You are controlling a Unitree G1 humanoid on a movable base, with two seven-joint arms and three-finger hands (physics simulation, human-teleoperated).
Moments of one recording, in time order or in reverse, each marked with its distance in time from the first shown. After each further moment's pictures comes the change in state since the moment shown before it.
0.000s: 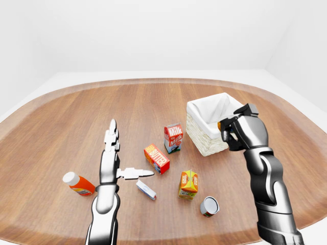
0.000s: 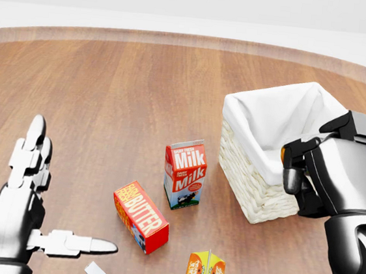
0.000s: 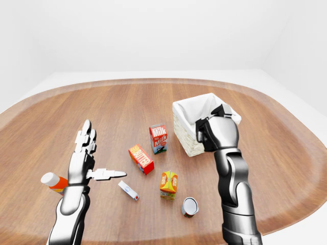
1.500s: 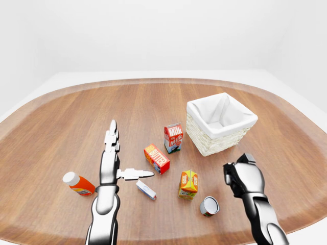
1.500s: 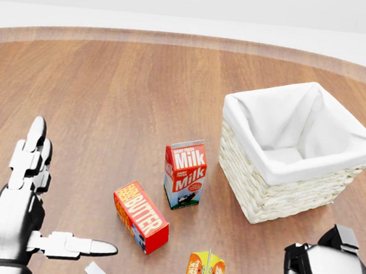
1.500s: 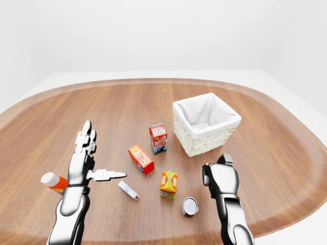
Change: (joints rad) left arm 0.008 0.000 -0.002 -0.004 0.008 0.000 -0.002; right arm 0.373 0.047 0.033 0.229 -0.167 -0.038 -0.317
